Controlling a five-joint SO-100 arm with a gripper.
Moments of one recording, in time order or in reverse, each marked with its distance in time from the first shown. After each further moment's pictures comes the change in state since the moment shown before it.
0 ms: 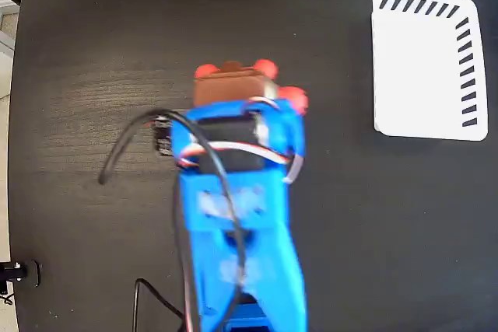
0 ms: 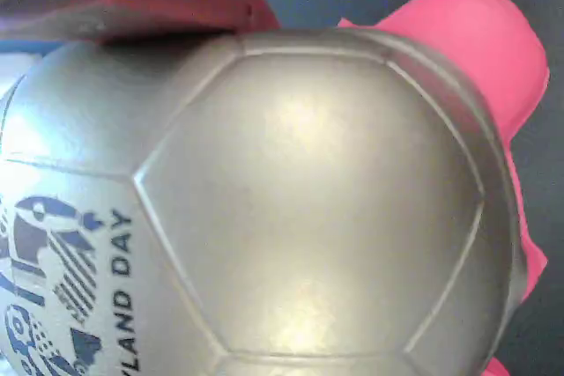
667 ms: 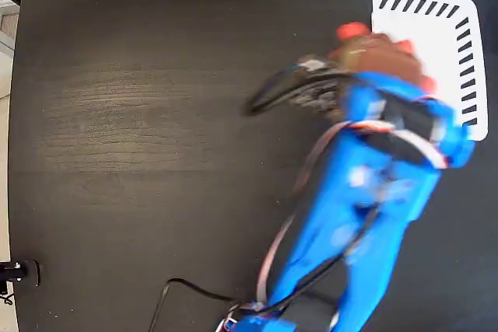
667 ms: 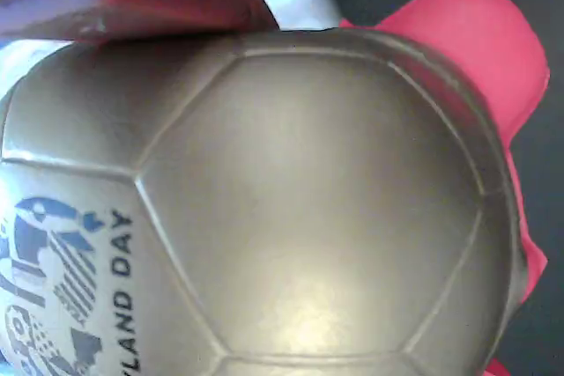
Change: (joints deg) arm 25.1 -20.7 -33.4 4.2 -5.6
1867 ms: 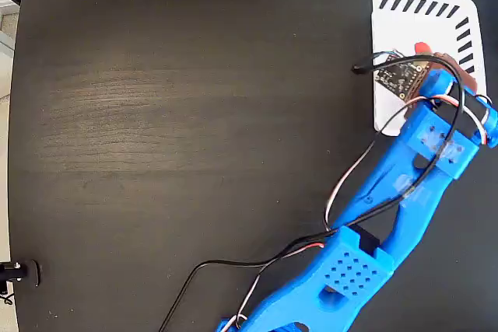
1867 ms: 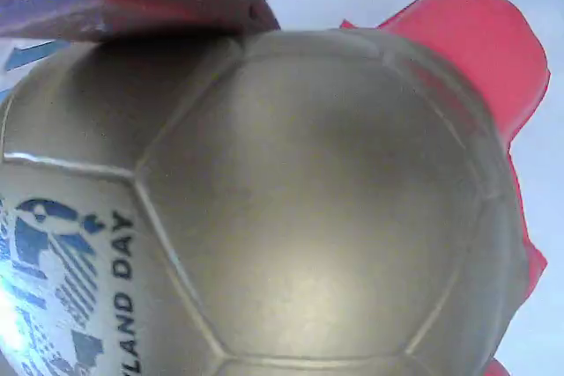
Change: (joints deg) arm 10.4 -39.4 -37.1 0.8 6.1
